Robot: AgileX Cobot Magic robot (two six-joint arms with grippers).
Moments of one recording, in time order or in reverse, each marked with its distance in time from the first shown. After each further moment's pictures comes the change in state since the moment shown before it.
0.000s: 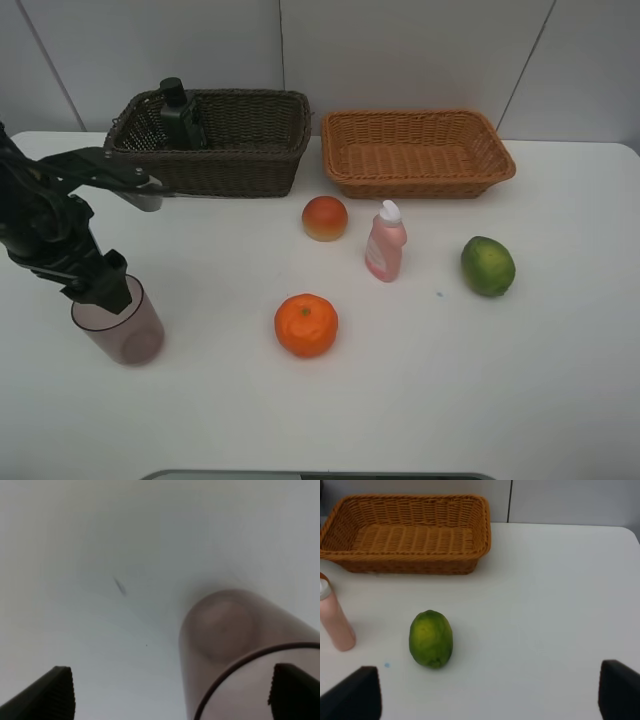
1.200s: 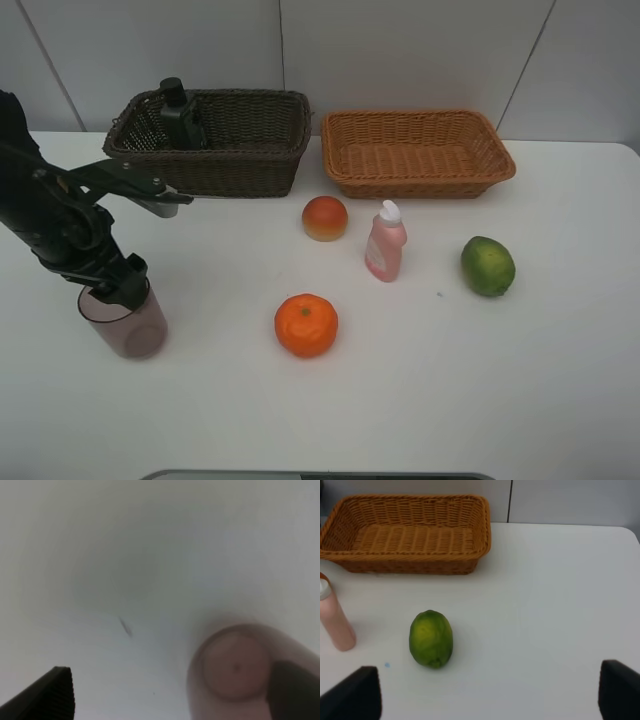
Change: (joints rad) left arm 0.000 0.098 0.013 -0.026 -0.138 0.003; right arm 0.000 0.000 0.000 0.000 0.000 0.000
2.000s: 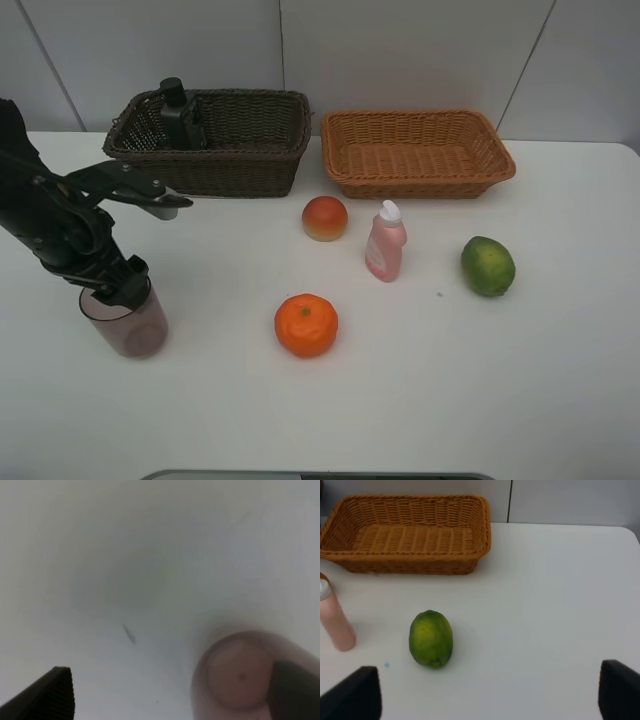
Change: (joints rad) left arm 0.000 0.000 0.015 -0.003 -0.043 0.000; right arm 0.000 0.000 0.000 0.000 0.000 0.000
